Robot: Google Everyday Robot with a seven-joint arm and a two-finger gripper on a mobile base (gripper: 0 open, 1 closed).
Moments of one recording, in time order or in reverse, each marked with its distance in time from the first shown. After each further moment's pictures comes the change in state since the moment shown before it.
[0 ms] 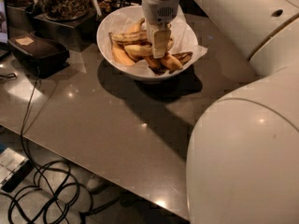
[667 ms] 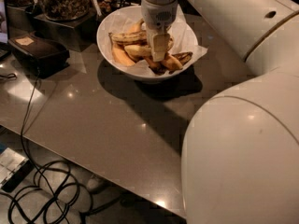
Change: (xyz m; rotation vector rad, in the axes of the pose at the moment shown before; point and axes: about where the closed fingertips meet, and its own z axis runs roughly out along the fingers) arm 0.000 0.001 0.013 -0.026 0.004 0.000
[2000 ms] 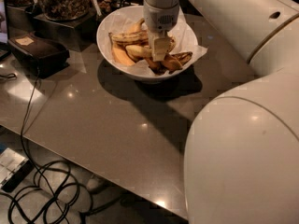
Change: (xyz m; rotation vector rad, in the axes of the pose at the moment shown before) arm 0.003 0.004 0.007 -0.007 -0.022 0.012
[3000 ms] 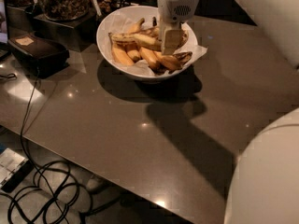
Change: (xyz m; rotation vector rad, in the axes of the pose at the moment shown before) arm 0.008 0.022 -0.043 0.085 -0.072 0.071
